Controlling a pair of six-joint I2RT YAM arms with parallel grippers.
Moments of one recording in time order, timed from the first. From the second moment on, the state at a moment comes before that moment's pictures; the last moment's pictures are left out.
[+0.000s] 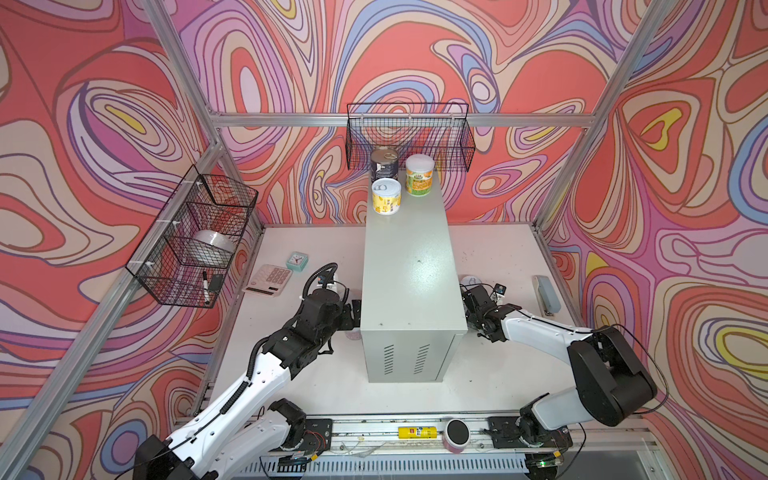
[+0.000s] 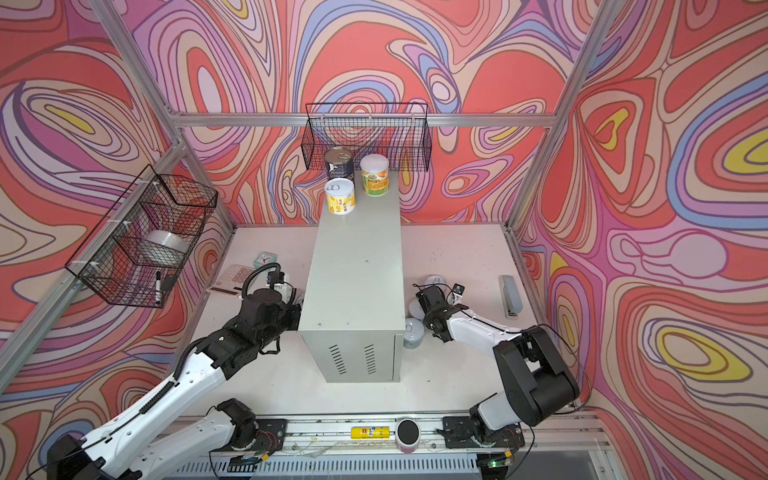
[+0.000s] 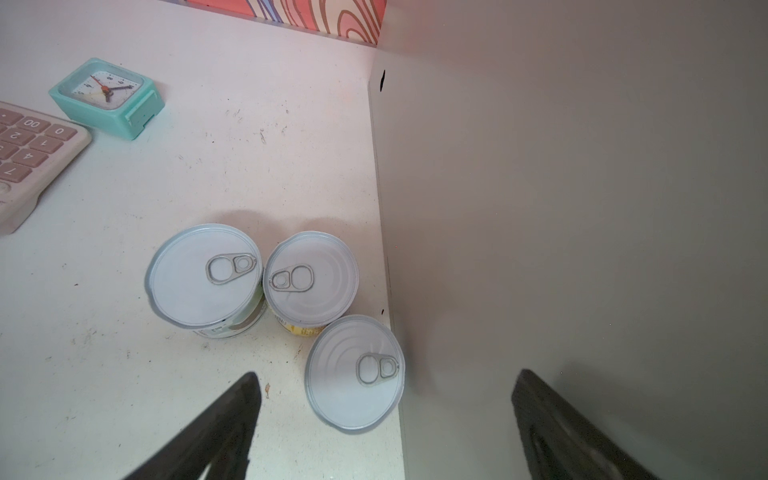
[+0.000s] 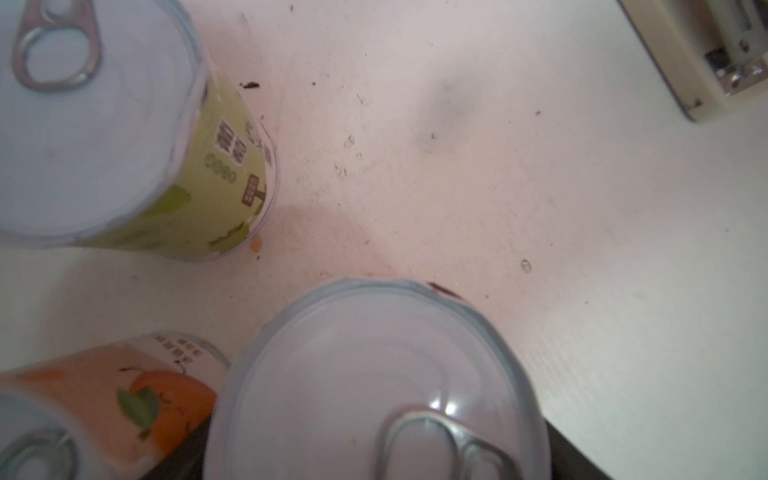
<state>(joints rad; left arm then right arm) -0.54 0.91 0.70 -0.39 -0.19 -0.50 0.42 1.51 0.74 -0.42 0.50 0.84</state>
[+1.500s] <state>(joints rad) -0.52 0.96 0.84 -0.41 -0.21 -0.46 0.40 1.21 1.21 -0.78 0.53 0.56</state>
